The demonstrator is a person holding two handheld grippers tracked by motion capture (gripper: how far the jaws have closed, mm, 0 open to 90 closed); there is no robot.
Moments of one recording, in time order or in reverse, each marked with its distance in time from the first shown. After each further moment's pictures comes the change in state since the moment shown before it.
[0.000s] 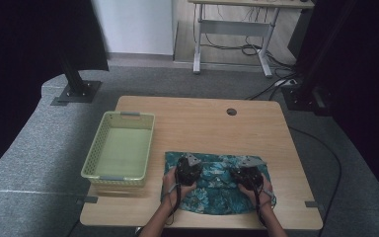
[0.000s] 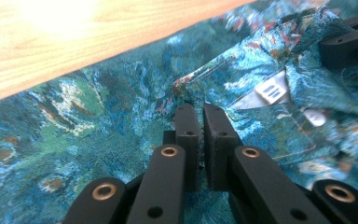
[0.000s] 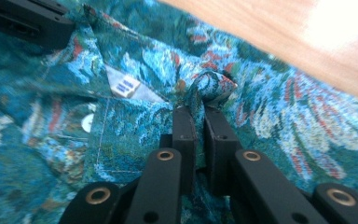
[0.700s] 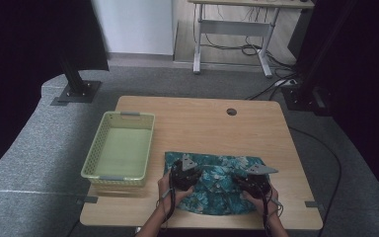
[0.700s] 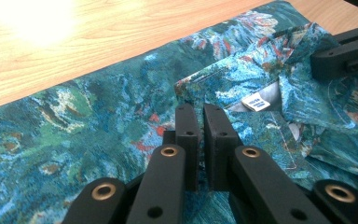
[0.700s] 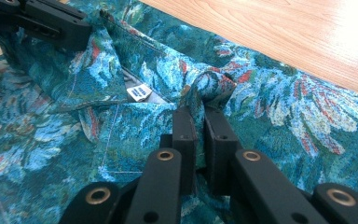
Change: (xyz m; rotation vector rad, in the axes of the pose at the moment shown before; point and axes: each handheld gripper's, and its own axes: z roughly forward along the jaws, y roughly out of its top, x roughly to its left) left arm -0.008 -0.004 -0.033 -0.051 -0.072 0.013; right arm 0.012 -0.010 -0.036 -0.074 0.085 0.036
